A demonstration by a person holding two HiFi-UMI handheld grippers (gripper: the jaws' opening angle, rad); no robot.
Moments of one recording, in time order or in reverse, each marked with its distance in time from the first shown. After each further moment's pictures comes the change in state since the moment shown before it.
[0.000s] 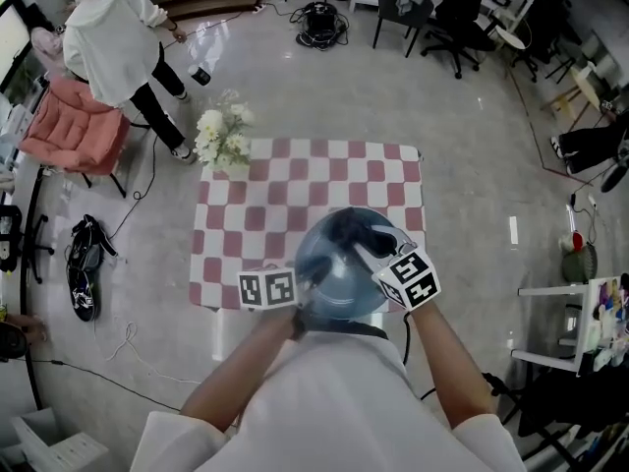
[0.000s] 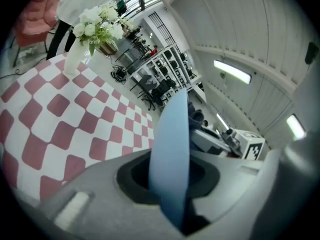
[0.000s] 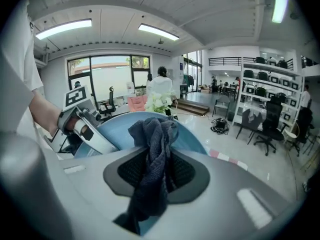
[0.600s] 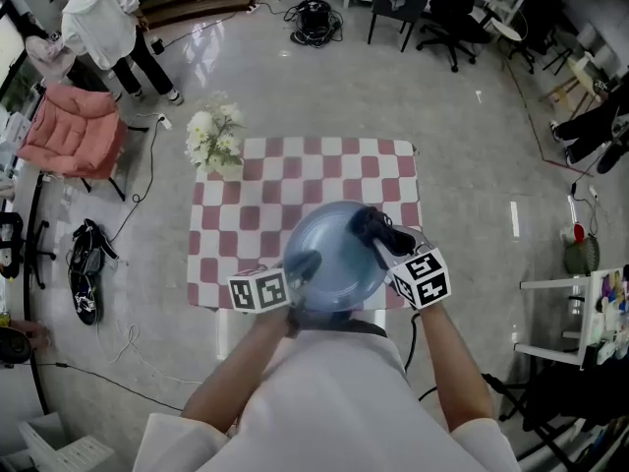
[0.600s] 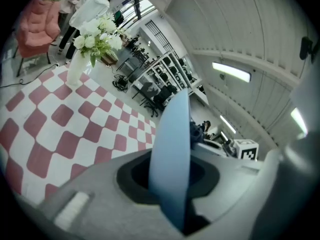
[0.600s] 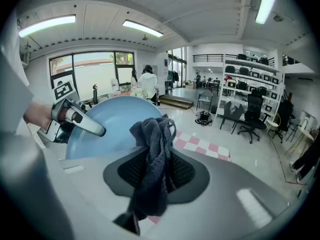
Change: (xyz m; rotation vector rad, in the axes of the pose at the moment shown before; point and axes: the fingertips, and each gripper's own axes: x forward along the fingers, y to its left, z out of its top) left arm 0.000 0.003 0.008 0.053 -0.075 0.053; right arm -0.037 -0.050 -0.045 0.095 0.045 -0.156
